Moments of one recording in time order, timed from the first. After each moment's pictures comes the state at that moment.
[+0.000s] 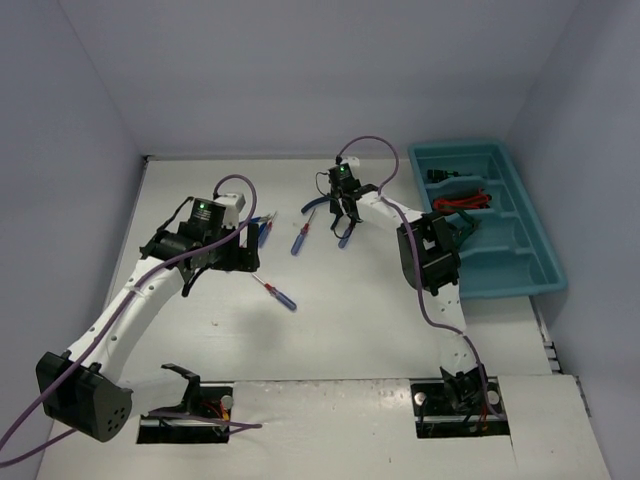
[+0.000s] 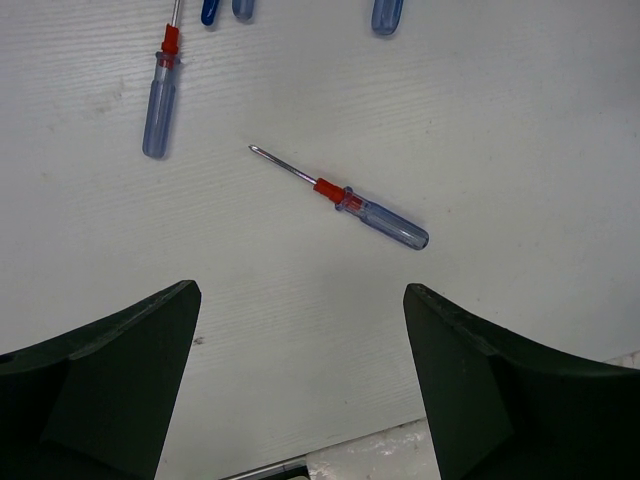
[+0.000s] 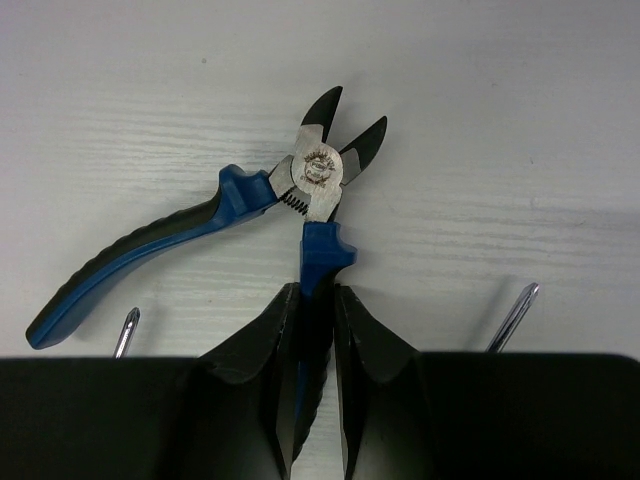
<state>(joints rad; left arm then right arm) -0.36 1.18 1.11 -0.83 0.05 -0.26 0.49 2.36 1.82 -0.26 0.25 0.40</state>
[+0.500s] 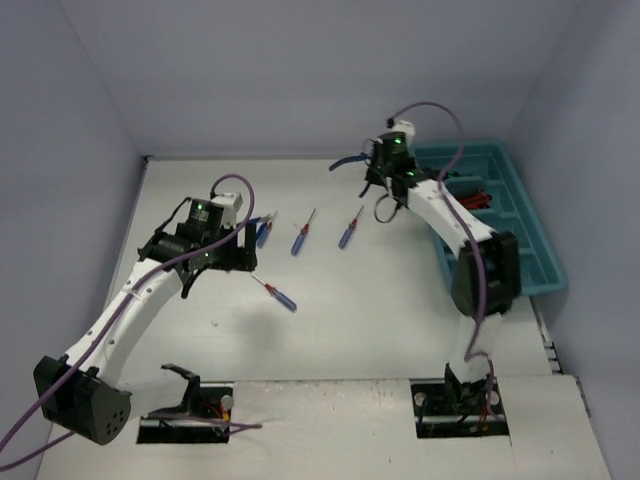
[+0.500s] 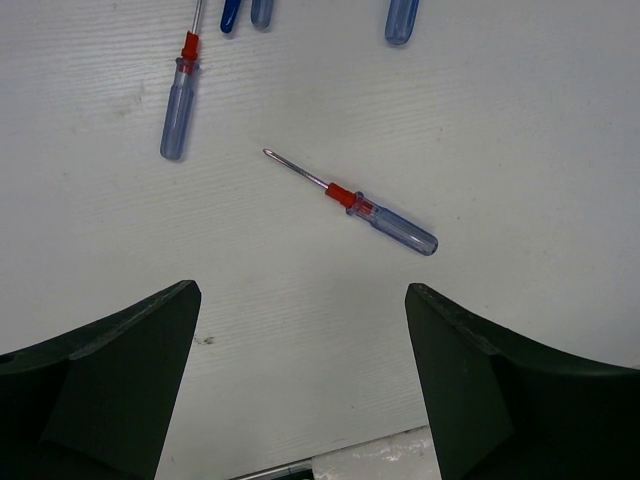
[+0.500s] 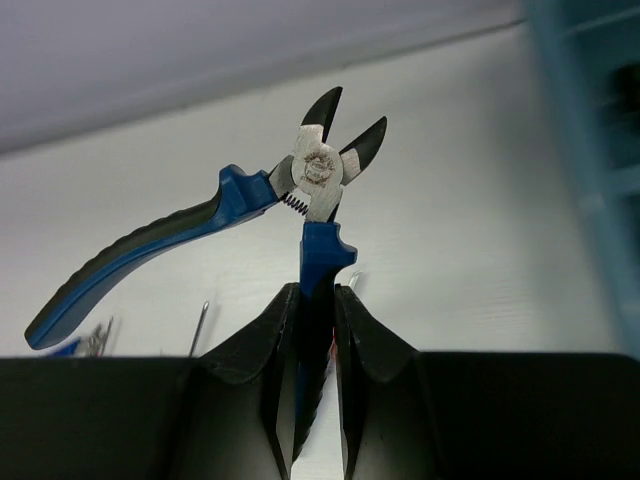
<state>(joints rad) -0.36 1.16 1.11 -0.83 0.02 -0.26 0.32 1.85 1.57 -0.24 0.18 0.45</state>
